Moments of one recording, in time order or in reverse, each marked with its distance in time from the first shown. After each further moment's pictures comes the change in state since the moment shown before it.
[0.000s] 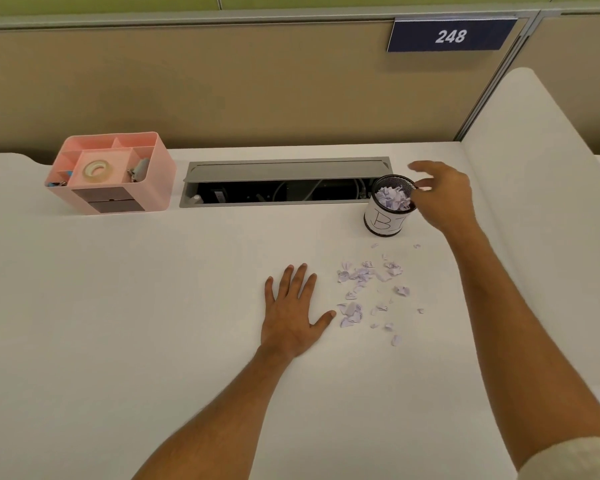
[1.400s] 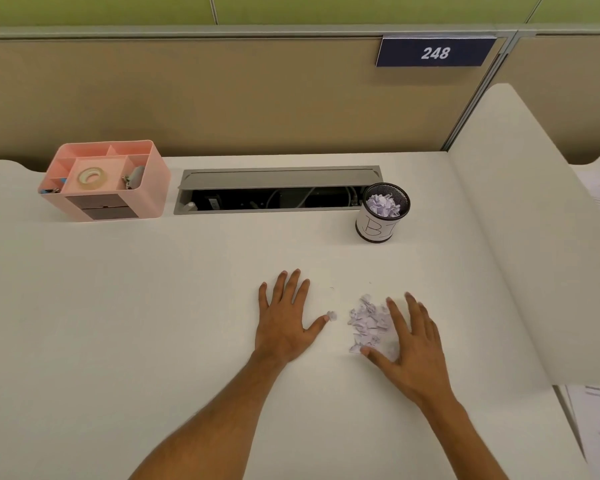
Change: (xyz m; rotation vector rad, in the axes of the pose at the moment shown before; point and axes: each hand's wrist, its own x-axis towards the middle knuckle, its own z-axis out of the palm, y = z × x) left_hand 0.000 0.000 0.003 -0.019 0.060 0.012; right_hand -0.229 0.072 0.048 -0.318 -0.242 -0.089
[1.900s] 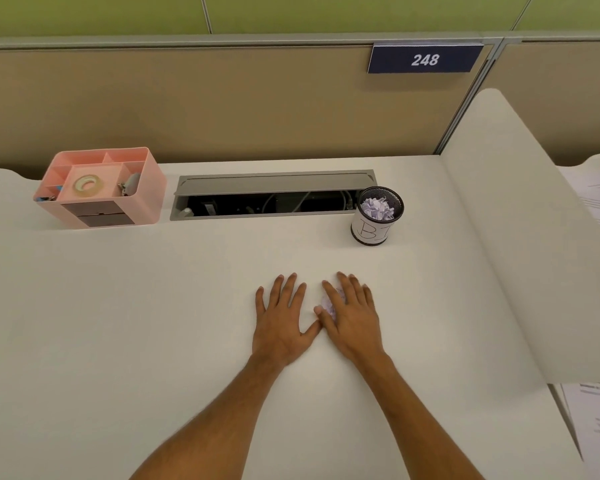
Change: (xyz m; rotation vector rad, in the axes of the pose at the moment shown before) left_hand 0.001 0.000 0.000 0.014 -0.016 0.003; right_hand 0.065 -0.066 0.044 -0.012 0.009 -0.106
